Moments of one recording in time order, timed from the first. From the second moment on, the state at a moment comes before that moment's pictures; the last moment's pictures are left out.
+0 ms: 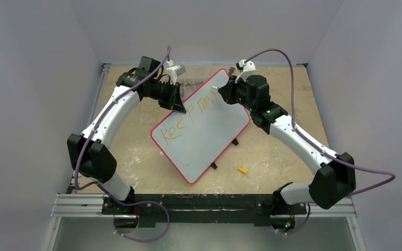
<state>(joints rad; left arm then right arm) -0.34 1.63 1.61 -0.95 0.64 -0.03 0.51 1.35 1.13 -0.03 -0.01 0.32</state>
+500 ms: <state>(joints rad) -0.34 1.63 1.60 -0.95 0.64 -0.03 0.51 1.37 1.10 0.00 -0.02 0.32</state>
